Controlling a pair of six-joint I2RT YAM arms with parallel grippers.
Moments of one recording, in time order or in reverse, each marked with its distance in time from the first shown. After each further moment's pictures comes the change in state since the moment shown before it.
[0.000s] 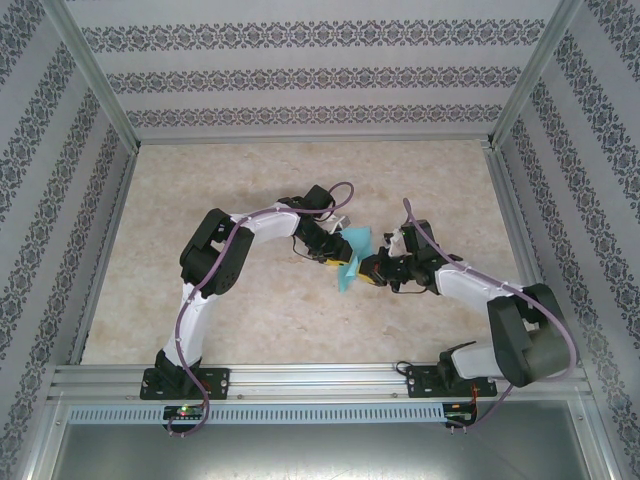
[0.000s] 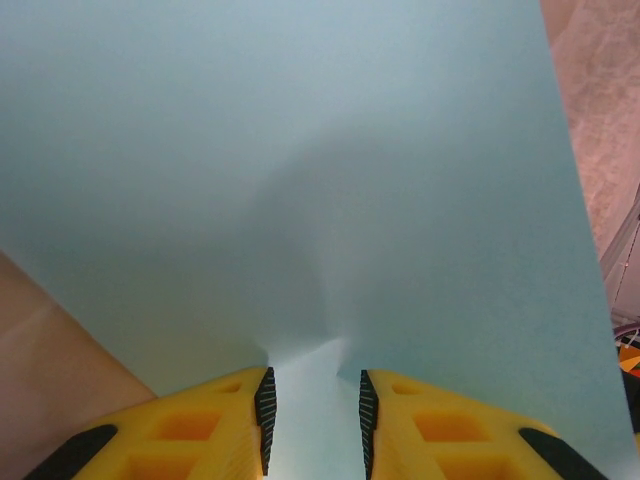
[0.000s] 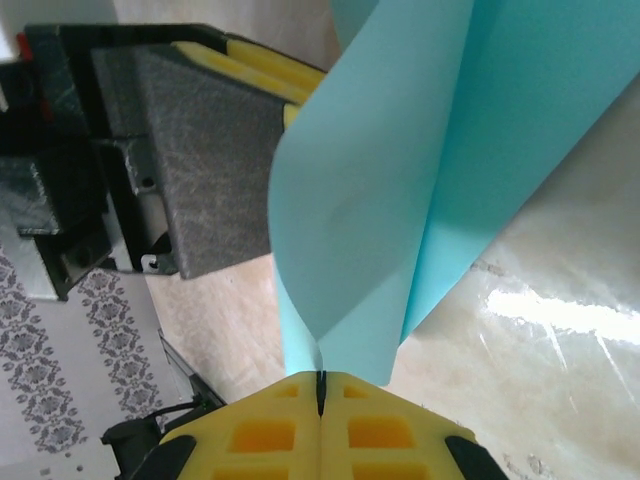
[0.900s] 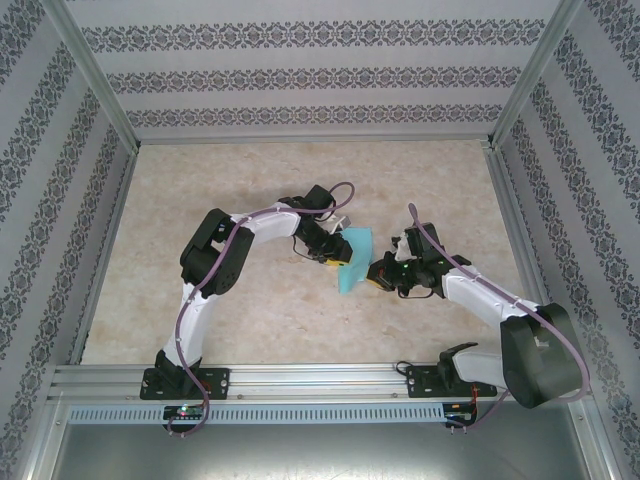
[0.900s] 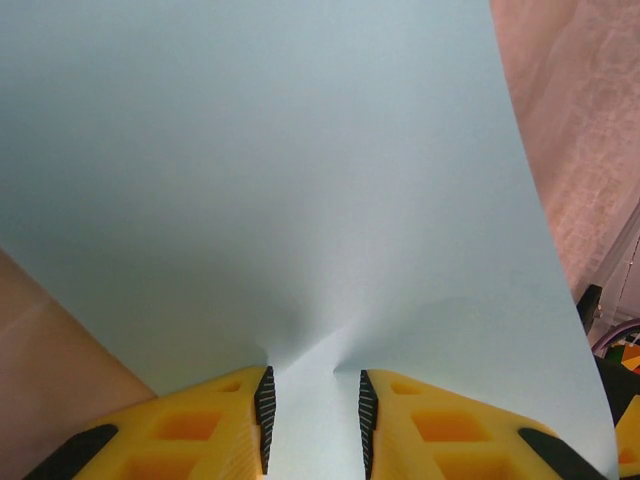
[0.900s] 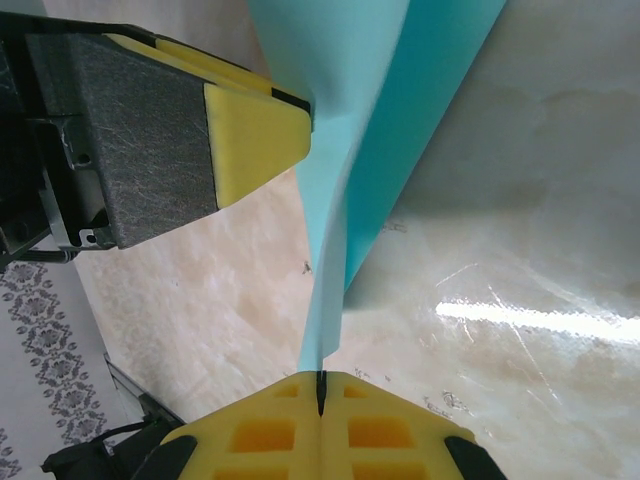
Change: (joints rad) left arm -0.002 0.000 0.009 -0.019 -0.008 0.007; right arm -0.001 -0.123 0.008 -0.220 0.119 -0.071
